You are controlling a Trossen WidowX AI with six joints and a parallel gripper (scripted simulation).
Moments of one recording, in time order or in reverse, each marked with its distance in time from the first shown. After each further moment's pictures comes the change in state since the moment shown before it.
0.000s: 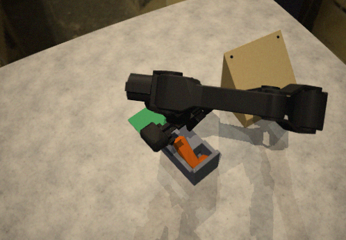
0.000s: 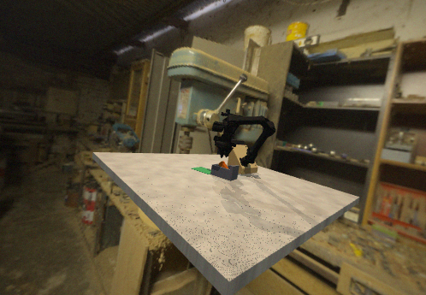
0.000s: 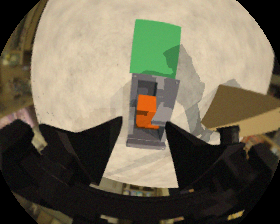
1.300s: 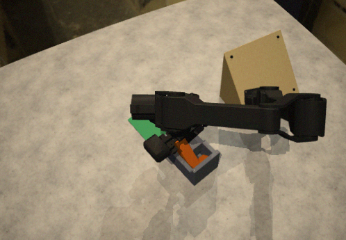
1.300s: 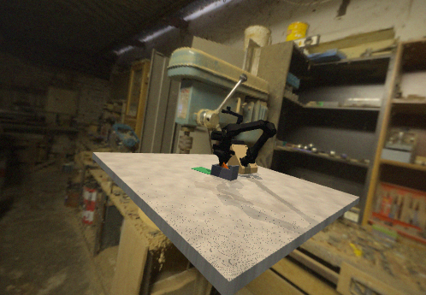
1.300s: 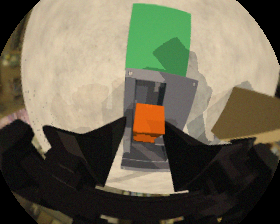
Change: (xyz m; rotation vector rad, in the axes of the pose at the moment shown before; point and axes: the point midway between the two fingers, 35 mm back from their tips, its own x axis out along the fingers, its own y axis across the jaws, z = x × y) arm 0.054 0.000 -0.001 0.002 0.003 0.001
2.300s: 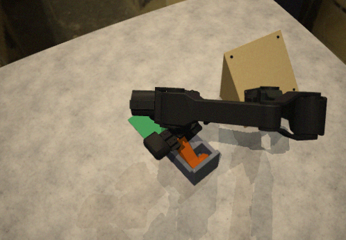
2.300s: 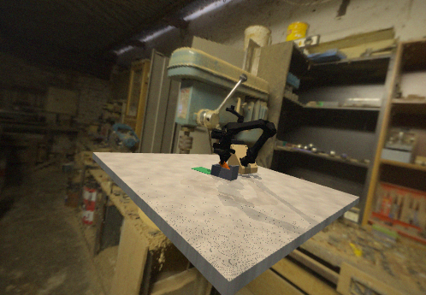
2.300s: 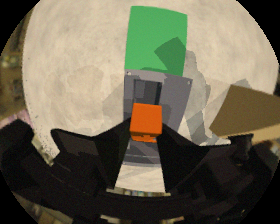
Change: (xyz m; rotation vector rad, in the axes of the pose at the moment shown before) arm -0.009 -0.002 0.000 0.012 0.005 -0.003
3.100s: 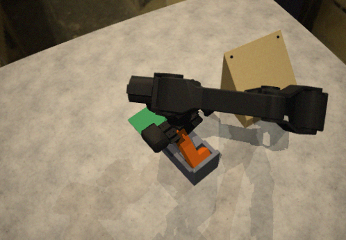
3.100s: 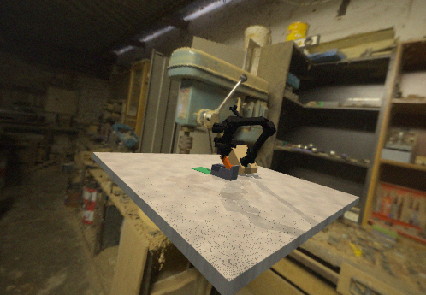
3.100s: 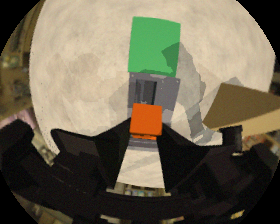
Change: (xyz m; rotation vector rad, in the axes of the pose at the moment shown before) arm -0.037 0.000 0.000 0.003 -0.001 0.001
